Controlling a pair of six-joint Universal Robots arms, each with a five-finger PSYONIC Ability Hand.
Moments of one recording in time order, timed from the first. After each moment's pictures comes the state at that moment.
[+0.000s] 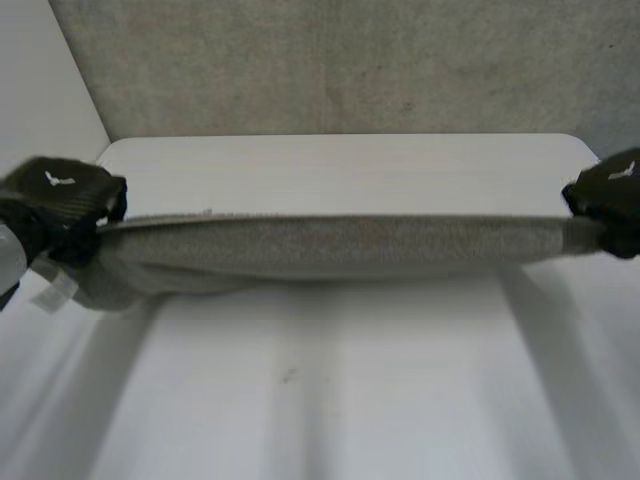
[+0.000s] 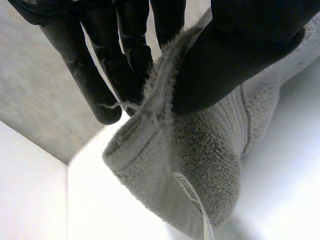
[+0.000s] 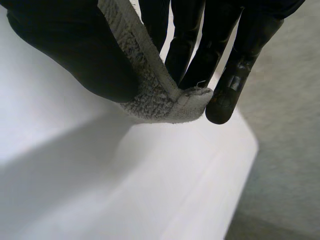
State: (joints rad) left arm 4.55 -1.52 -1.58 2.78 -1.41 3.65; right arm 1.64 -1.41 1.32 0.59 1.39 2.31; left_hand 1.20 1.22 1.22 1.22 1.04; right_hand 0.96 1.17 1.18 1.19 0.98
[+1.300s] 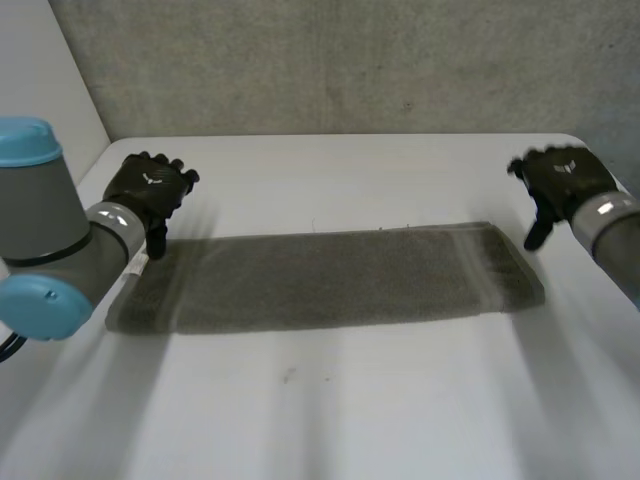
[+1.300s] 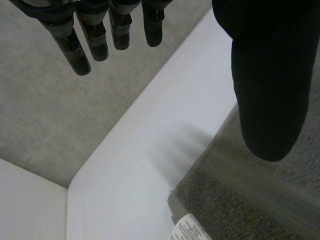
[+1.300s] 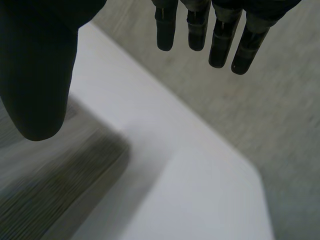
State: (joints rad) left arm 4.42 -2.04 -1.35 3.16 -1.53 3.73; right arm 1.70 -1.14 1.39 -0.01 1.40 2.68; left_hand 0.17 0.17 0.17 0.17 0.03; right_hand 0.21 0.23 0.23 0.23 0.06
